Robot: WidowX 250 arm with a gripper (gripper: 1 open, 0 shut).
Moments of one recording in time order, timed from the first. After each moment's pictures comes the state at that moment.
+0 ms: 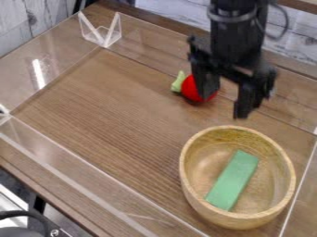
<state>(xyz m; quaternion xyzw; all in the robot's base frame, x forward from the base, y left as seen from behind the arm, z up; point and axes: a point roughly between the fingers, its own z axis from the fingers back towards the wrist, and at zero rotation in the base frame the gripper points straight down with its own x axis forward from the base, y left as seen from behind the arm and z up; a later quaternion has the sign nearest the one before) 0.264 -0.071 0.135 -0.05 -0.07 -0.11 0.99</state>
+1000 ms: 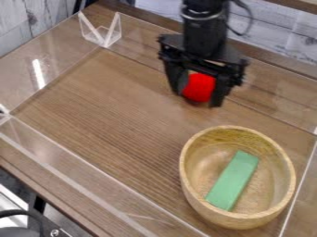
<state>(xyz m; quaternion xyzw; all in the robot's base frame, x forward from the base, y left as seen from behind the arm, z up) 0.270 -0.029 0.115 -0.02 -0.06 0.02 1.00</state>
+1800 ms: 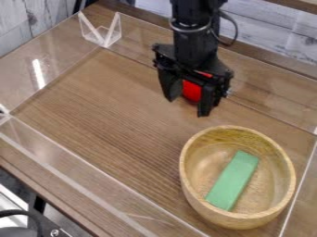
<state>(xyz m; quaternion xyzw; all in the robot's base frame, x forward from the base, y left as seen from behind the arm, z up) 0.272 -0.028 0.096 -0.03 -0.04 -0.06 1.00</state>
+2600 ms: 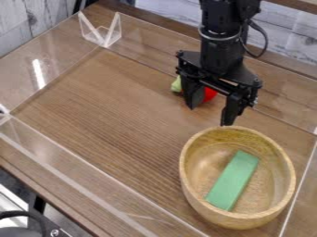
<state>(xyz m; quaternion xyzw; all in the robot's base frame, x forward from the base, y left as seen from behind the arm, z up) 0.275 -0.057 0.096 -0.03 -0.04 -0.06 1.00</state>
